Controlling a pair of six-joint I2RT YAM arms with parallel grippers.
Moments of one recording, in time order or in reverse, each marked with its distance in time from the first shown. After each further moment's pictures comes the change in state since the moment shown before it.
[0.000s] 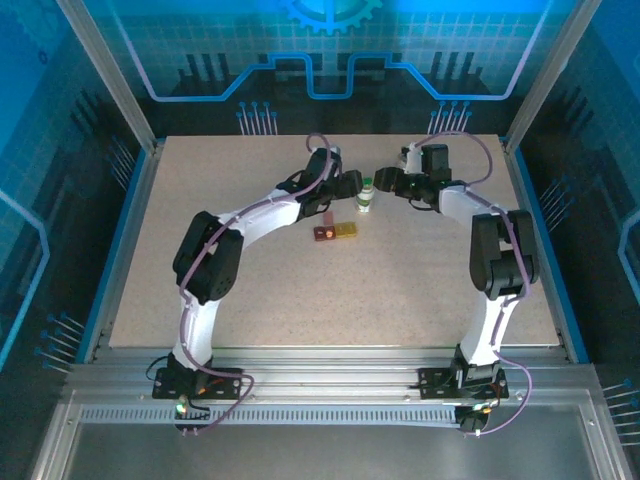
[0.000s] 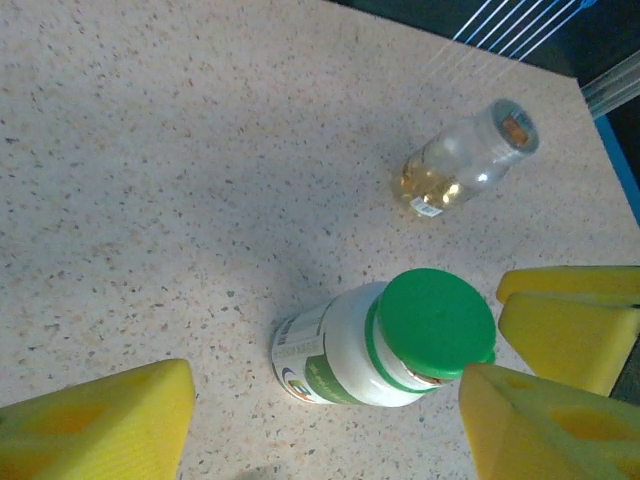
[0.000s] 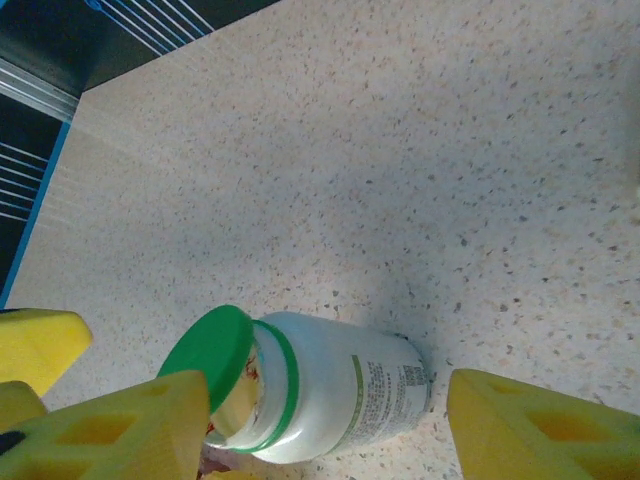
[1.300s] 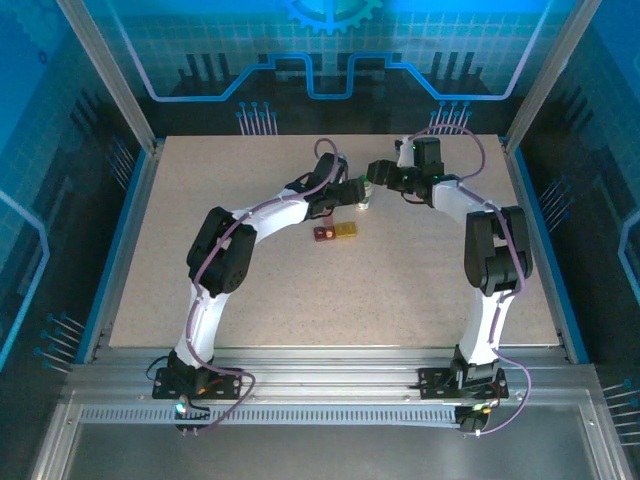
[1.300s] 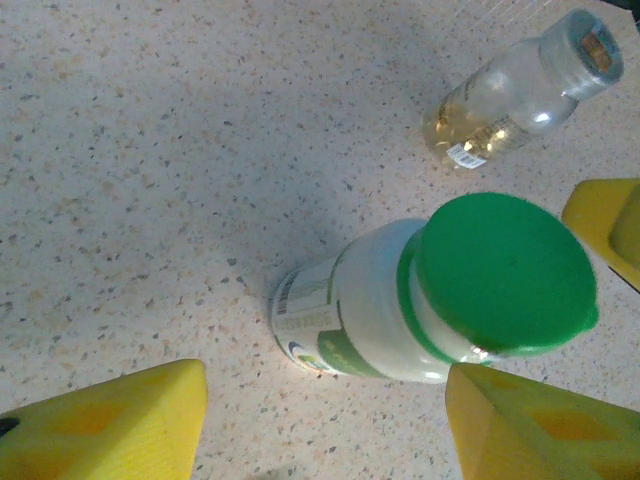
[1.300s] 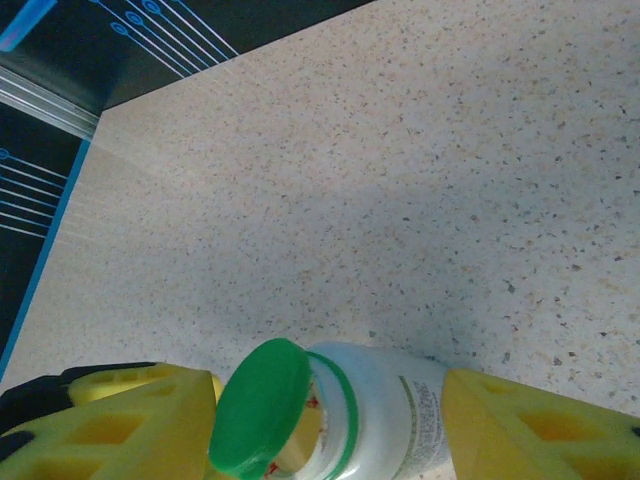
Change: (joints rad) left arm -0.002 0.093 0.054 -0.043 0.036 0.011; right arm 0.036 0.035 0.075 0.003 0.029 0.037
